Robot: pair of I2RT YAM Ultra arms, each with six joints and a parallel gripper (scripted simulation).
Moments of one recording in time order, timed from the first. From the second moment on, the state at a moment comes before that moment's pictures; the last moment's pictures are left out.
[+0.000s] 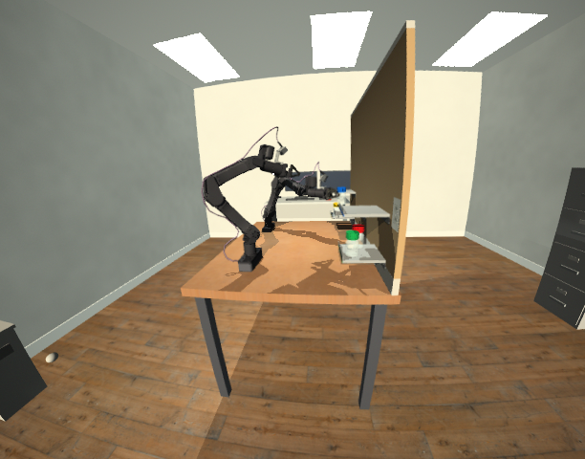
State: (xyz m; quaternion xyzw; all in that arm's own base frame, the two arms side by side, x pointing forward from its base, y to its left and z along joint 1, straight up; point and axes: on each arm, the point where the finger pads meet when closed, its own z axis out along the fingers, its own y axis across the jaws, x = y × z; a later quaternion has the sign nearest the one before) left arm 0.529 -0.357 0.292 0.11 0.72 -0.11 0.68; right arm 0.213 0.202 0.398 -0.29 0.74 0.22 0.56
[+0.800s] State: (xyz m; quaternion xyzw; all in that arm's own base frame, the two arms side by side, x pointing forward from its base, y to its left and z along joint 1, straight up) left arm 0.529 -0.357 0.263 0.11 0.72 -0.11 0.68; right arm 0.213 0.202 0.398 -0.29 0.74 0.22 0.56
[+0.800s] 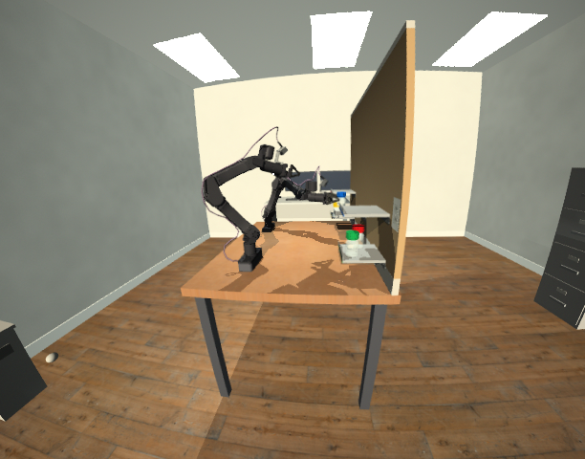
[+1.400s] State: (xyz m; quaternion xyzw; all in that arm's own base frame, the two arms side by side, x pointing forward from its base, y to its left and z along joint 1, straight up) left arm 0.532 -0.354 0.241 0.11 0.72 -0.10 0.68; right arm 0.213 0.202 0.398 -0.29 0.74 0.22 0.56
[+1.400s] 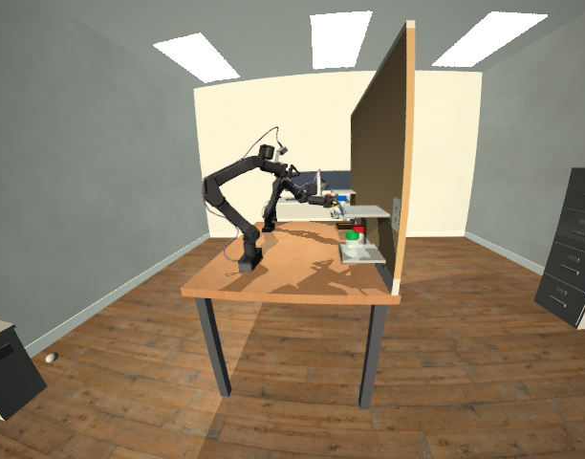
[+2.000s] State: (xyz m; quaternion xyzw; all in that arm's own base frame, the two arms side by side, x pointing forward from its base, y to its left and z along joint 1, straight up) left arm 0.523 -0.346 0.254 0.10 0.71 -0.11 0.69; right arm 0.213 0.202 0.398 -0.29 0.74 0.22 0.56
